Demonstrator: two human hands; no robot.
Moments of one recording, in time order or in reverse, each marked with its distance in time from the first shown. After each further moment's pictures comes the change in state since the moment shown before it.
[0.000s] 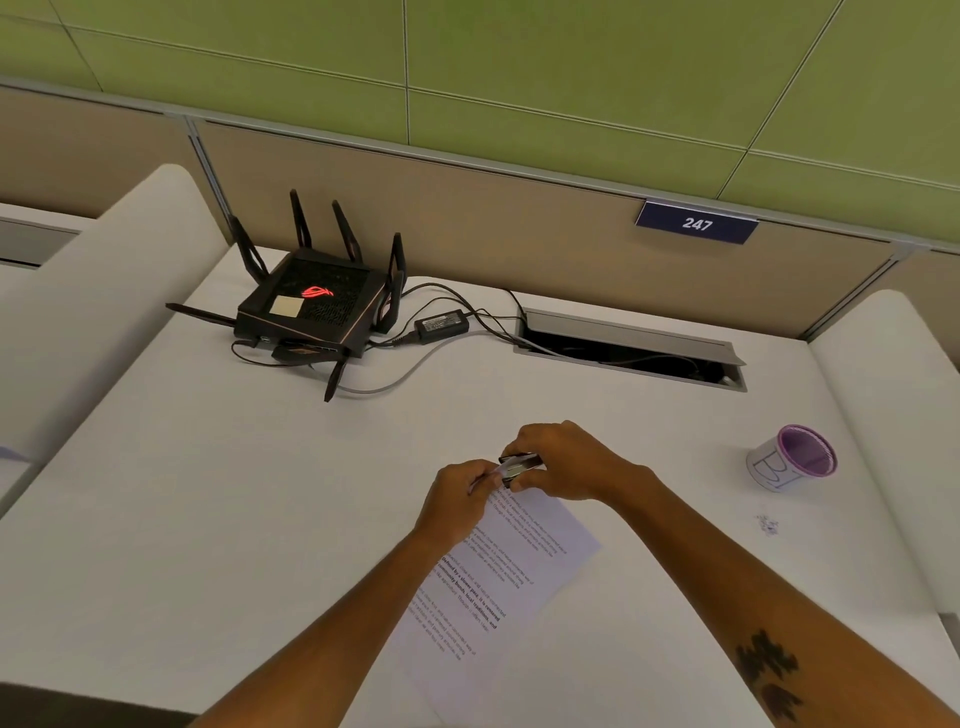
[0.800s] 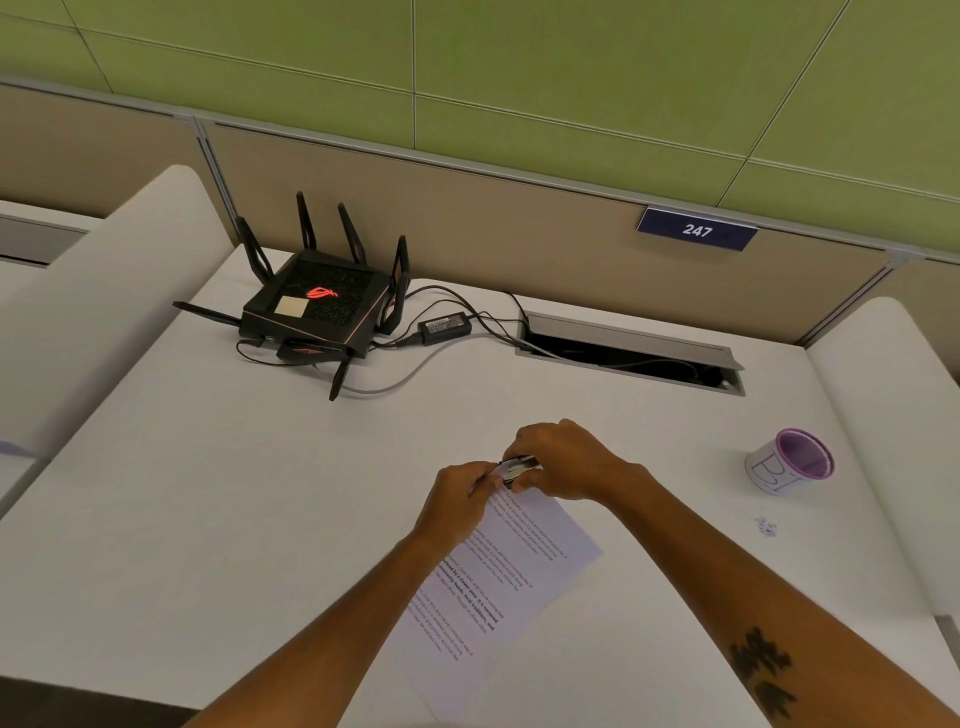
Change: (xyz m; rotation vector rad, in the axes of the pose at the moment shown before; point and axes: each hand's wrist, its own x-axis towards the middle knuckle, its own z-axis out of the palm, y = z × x) left_hand -0.003 -0.008 -0.002 0.017 0.026 0.049; right_hand 0.003 -0.012 0.000 -0.116 0.002 0.015
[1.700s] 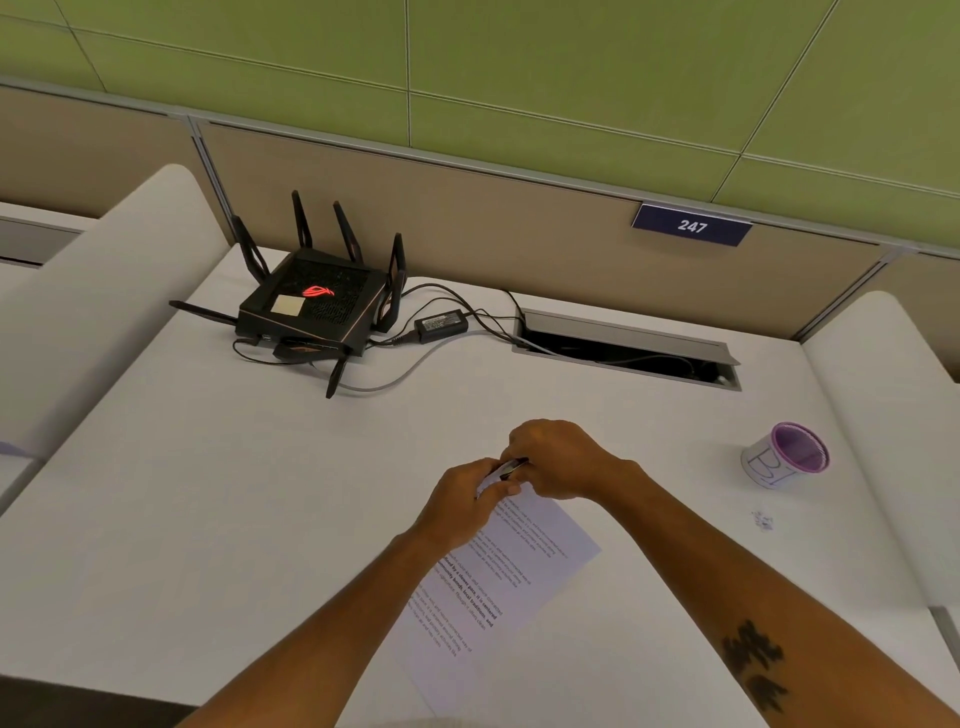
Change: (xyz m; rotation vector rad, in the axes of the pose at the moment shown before) left_hand -0.010 0.014 -0.003 -0.074 -0.132 -0.020; right_hand -0.006 -0.013 -0.008 -0.059 0.005 -0.041
